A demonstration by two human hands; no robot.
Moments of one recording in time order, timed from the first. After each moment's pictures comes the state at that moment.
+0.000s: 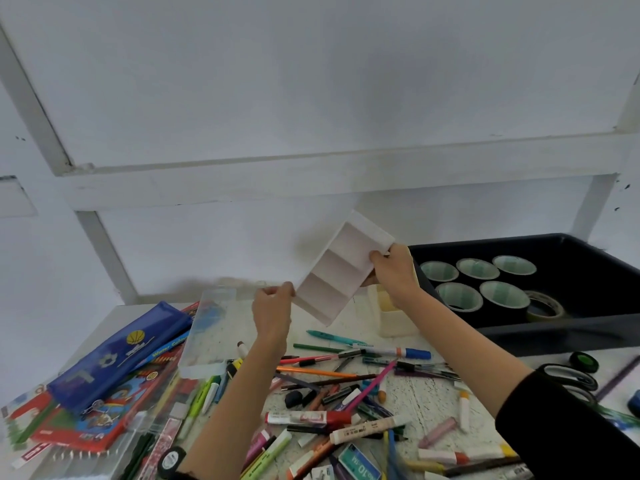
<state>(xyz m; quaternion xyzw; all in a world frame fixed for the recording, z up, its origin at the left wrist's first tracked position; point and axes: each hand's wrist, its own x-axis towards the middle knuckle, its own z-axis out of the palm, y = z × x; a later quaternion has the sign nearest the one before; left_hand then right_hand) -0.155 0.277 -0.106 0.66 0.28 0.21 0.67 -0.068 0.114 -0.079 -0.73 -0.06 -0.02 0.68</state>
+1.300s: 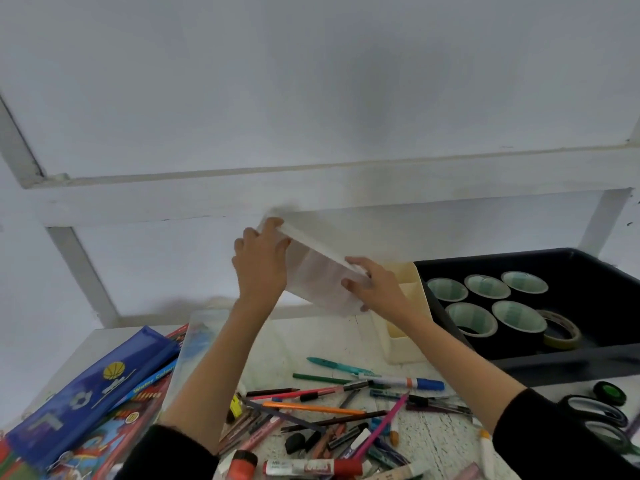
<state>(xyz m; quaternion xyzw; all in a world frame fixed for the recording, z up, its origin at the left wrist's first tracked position) -0.093 0.315 -0.034 0.90 0.13 0.35 0.21 -0.027 0.136 -0.098 -0.86 -0.17 -0.03 0.48</state>
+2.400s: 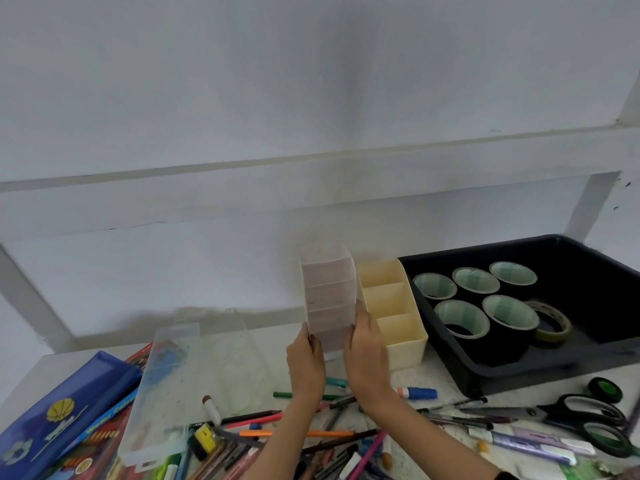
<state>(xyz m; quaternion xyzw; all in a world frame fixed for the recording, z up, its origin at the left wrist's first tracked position) -0.067 0.239 -0.201 0.83 0.12 0.26 0.48 -0.051 0.154 -0.207 -0.87 -0.09 -0.27 0.40</state>
